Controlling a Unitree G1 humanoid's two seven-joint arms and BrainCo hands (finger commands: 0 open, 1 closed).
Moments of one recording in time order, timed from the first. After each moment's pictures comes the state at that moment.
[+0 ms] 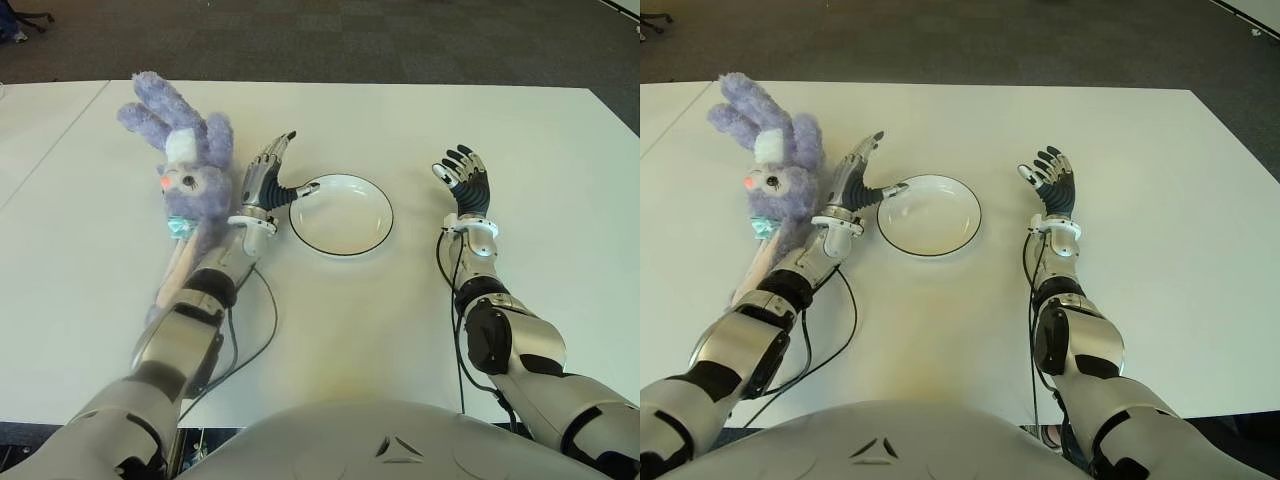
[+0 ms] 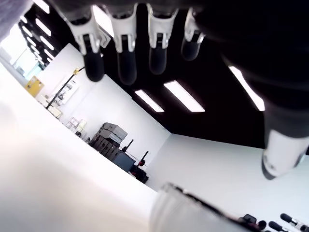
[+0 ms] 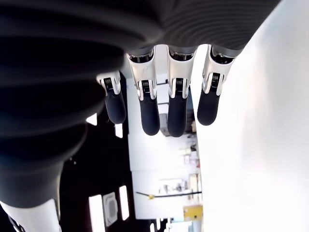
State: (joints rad) left arm -0.53 0.25 -0.30 0.92 0.64 -0.51 0.61; right arm -0.60 -0.14 -0.40 1.21 0.04 -0.63 0.04
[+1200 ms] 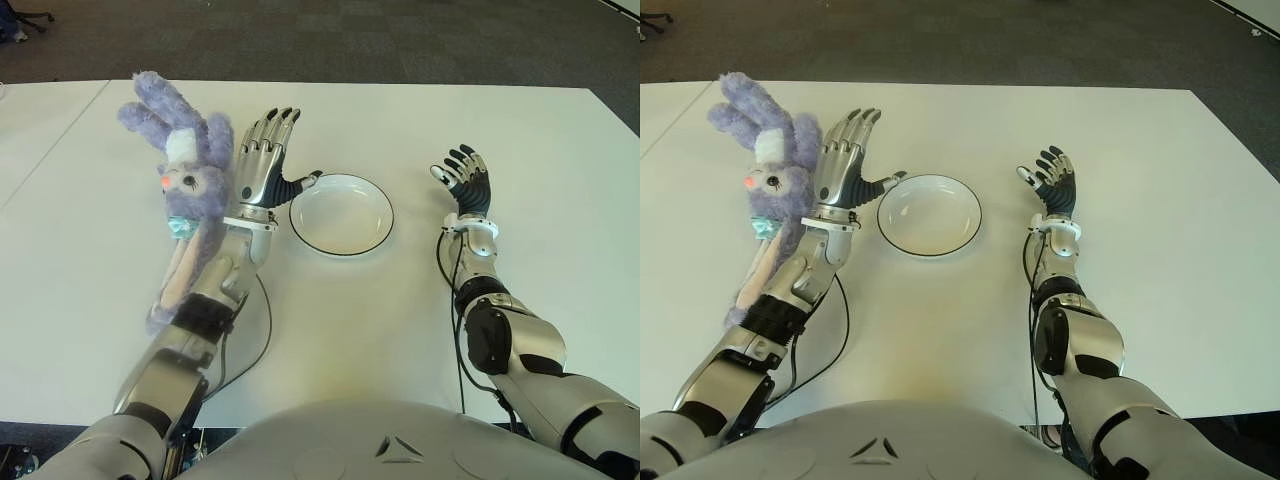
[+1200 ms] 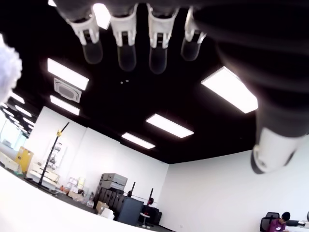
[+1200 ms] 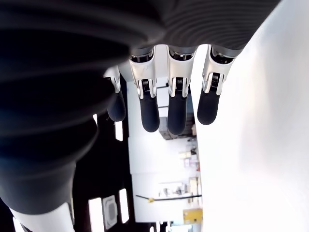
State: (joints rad) left arm -0.29 0.29 -0.33 0.22 0.88 -0.05 0.59; right arm -0.60 -0.14 -0.39 1.21 0.04 -0.63 0.02
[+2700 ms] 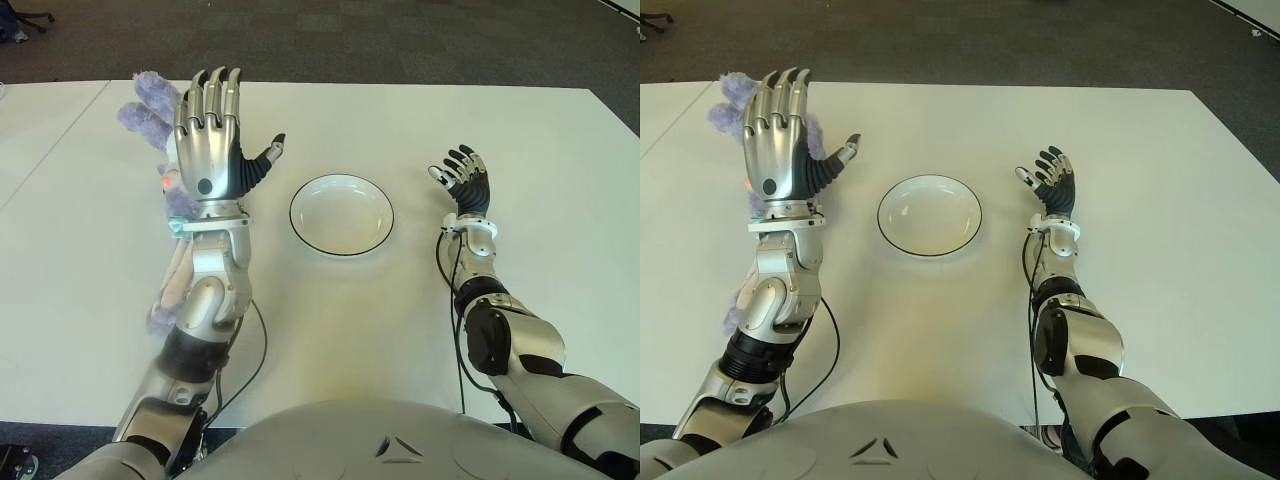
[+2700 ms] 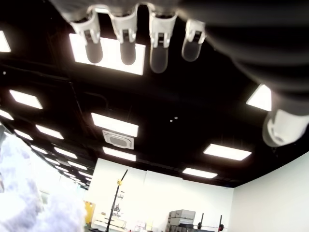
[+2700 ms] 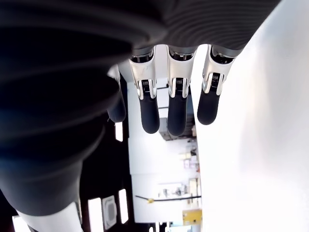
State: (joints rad) left arm -0.19 0.27 -0.24 -0.26 1.14 0.41 0.36; right arm -0.60 -0.14 -0.37 1.21 0.04 -0.63 0.01
